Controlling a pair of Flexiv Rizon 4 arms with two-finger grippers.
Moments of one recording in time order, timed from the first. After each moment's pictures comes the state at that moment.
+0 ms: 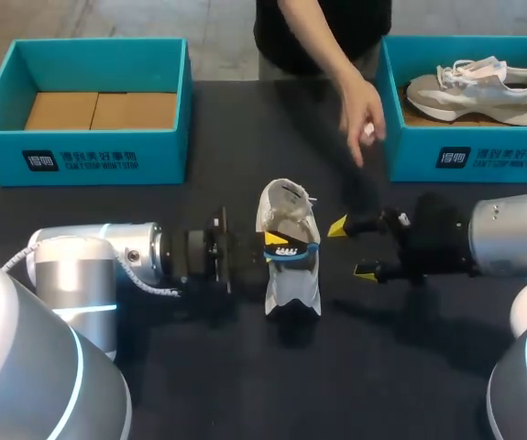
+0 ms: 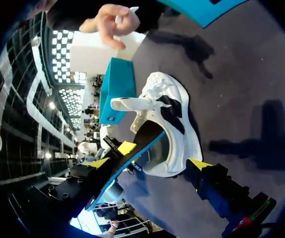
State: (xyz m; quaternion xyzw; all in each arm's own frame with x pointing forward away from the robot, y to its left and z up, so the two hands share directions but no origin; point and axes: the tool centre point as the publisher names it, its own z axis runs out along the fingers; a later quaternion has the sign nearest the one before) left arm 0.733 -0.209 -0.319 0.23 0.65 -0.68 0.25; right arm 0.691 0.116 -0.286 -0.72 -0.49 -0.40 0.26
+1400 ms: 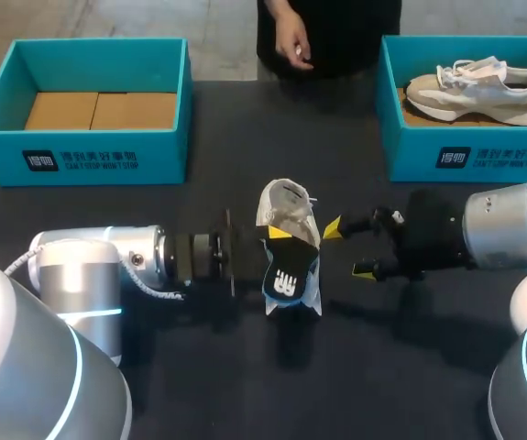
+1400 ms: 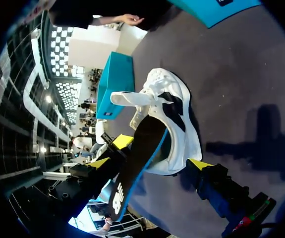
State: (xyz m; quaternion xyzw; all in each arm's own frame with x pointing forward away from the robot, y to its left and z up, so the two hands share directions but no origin) left arm 0.727 -0.215 -0.320 0.23 0.66 -0.67 0.25; right arm 0.689 0.121 -0.285 -0.72 -0.52 -0.39 0.26
